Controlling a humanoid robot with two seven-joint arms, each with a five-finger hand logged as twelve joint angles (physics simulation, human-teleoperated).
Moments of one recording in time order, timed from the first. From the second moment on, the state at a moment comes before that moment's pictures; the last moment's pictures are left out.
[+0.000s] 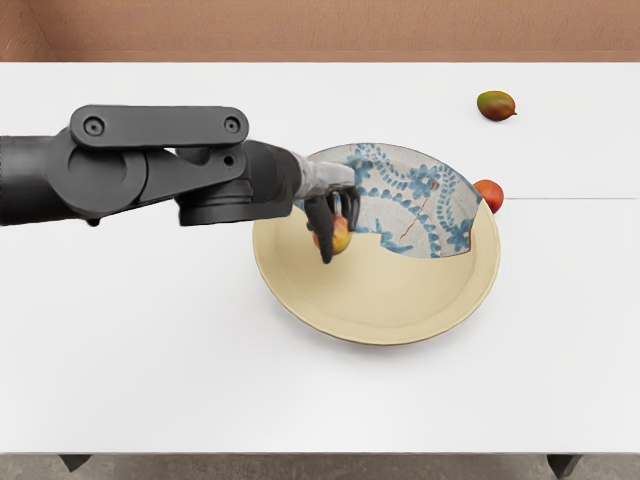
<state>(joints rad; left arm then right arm) -1.58 0.21 0.14 -1.35 0.56 -0.03 0.61 -0.02 0.00 -0.03 0.15 0.10 -0.03 0.02</state>
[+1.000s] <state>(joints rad) -1.56 0.14 0.13 -1.25 0.55 -0.02 0.61 -0.01 0.00 -0.03 0.15 0.10 -0.03 0.02</state>
